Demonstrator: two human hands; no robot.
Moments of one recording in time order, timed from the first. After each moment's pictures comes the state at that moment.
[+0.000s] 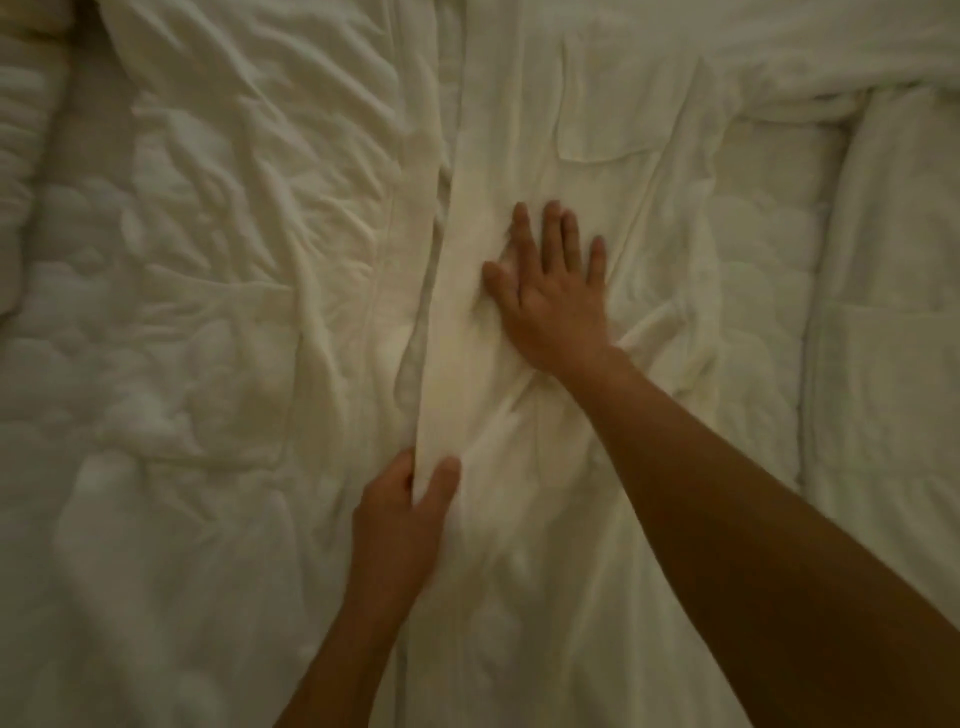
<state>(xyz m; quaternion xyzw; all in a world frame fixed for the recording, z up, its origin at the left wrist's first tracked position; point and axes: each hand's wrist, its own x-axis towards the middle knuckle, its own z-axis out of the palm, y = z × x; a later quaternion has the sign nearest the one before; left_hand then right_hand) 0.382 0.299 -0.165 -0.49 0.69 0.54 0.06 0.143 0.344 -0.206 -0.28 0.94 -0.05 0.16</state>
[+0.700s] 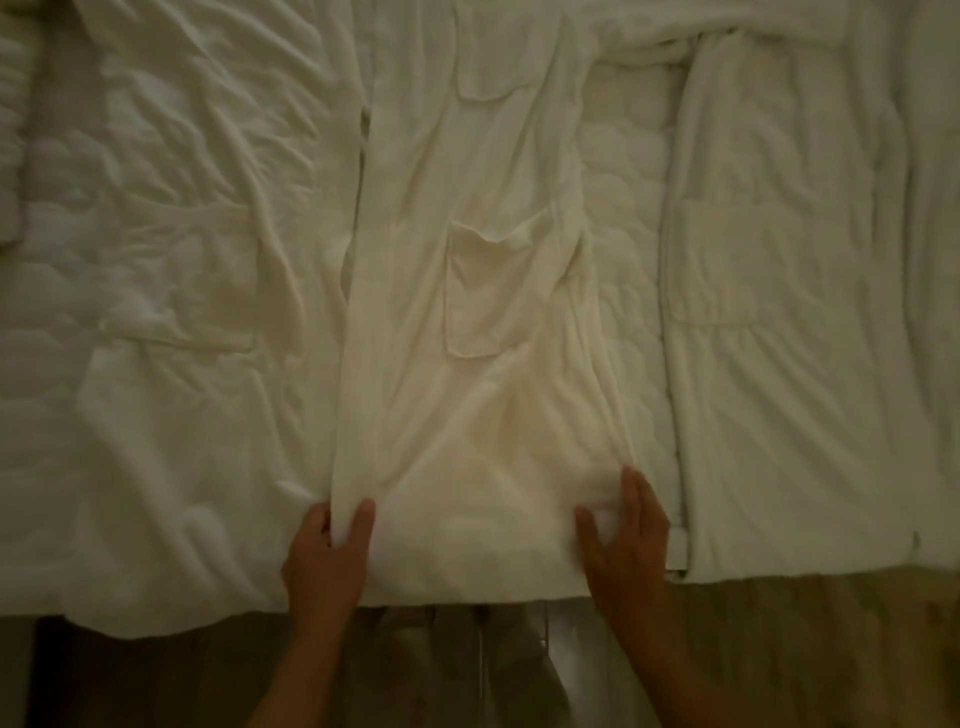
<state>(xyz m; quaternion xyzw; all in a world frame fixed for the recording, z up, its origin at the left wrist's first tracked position) 0.542 0.372 -0.148 -0.59 0.66 0.45 0.11 0.444 0.652 -0.170 0.02 0.97 -0.16 0.17</state>
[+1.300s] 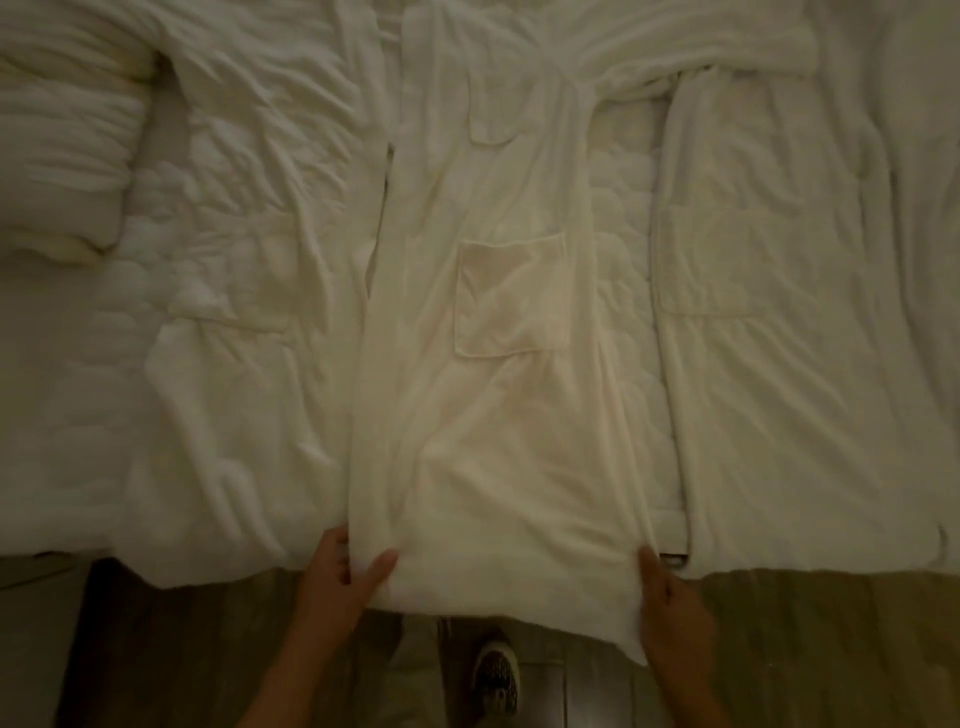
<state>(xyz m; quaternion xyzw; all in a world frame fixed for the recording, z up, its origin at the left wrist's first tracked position) 0.622 0.398 -0.155 -0.53 0.63 0.54 0.14 0.491 0.719 -0.151 0.27 0.88 -0.26 0.28</state>
